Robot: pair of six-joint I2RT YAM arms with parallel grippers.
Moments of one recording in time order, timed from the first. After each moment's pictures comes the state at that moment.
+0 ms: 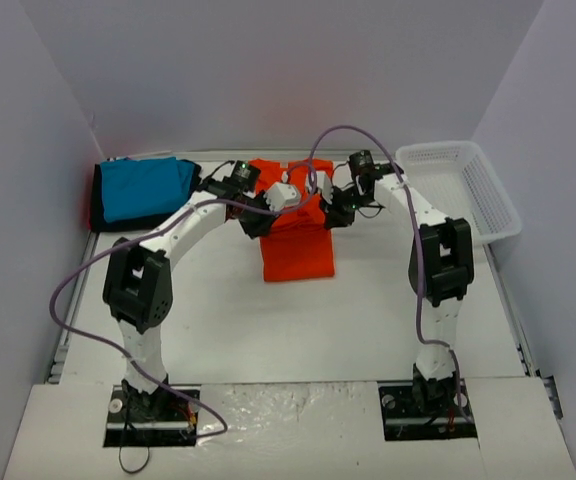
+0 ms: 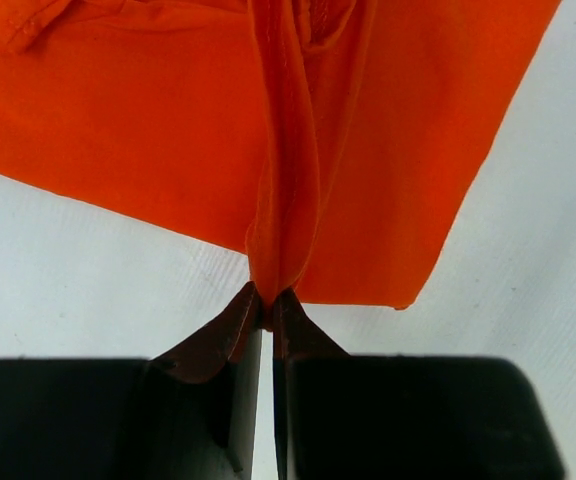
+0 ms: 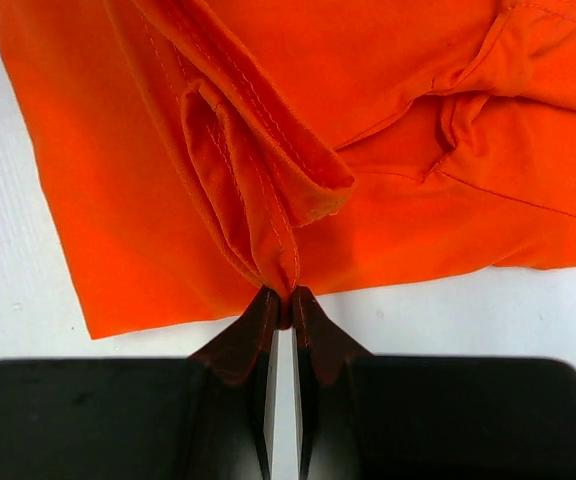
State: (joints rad) left arm -0.48 1.90 1.63 -0.73 0.39 0.56; right arm 0.28 2.07 1.73 -0.84 -0.65 -1.01
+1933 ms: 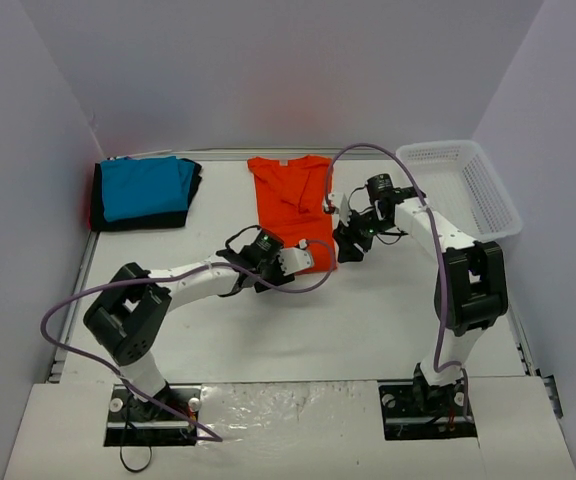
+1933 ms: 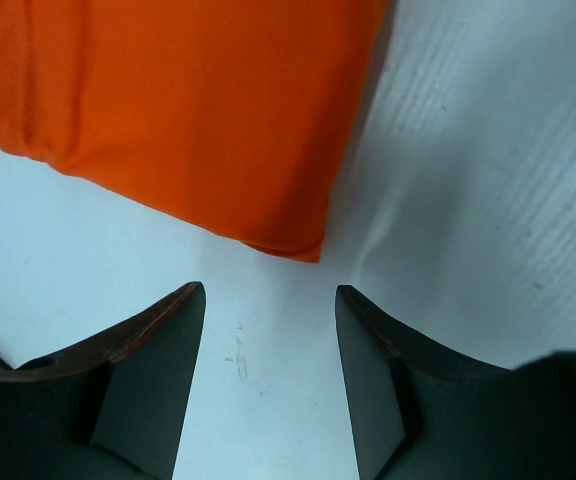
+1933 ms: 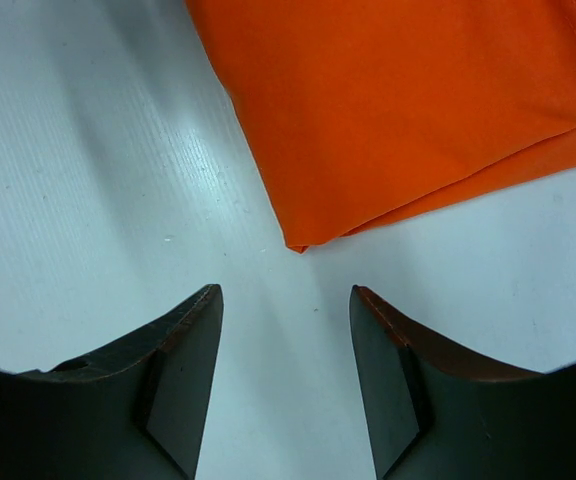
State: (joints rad) left arm -0.75 1.68 1.02 -0.25 -0.07 0.60; right arm 0.24 1.79 1.33 -0.79 -0.65 -0.87
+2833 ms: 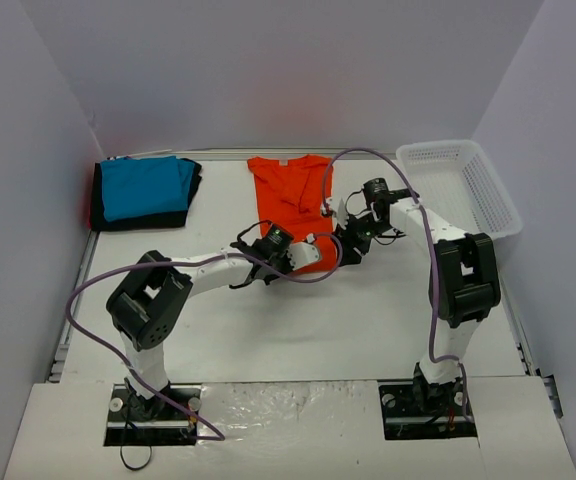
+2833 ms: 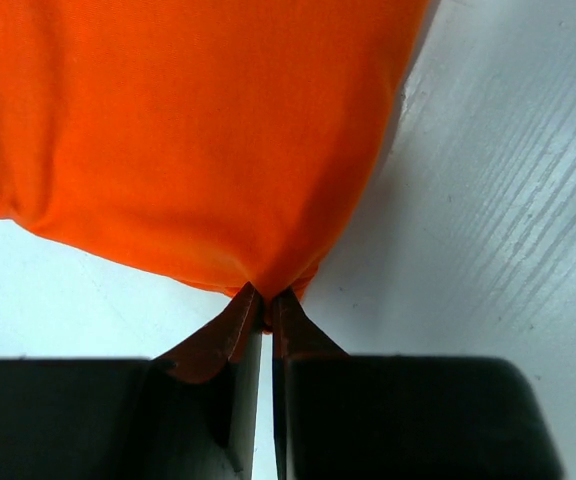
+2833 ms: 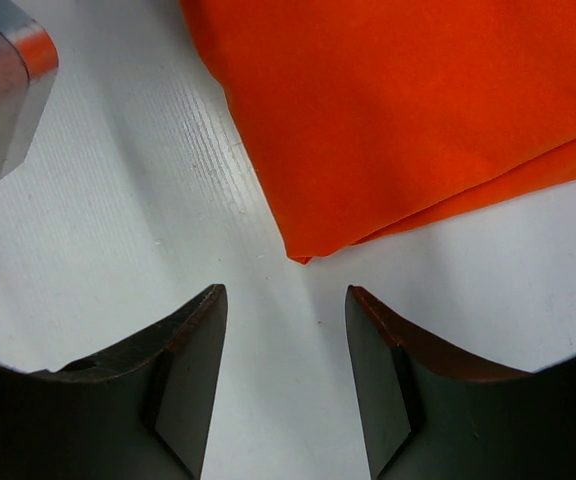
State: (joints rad) left arm -0.75 1.83 1.14 -0.25 -0.05 0.54; right arm 0.24 1.86 1.33 -0.78 -0.65 -0.86
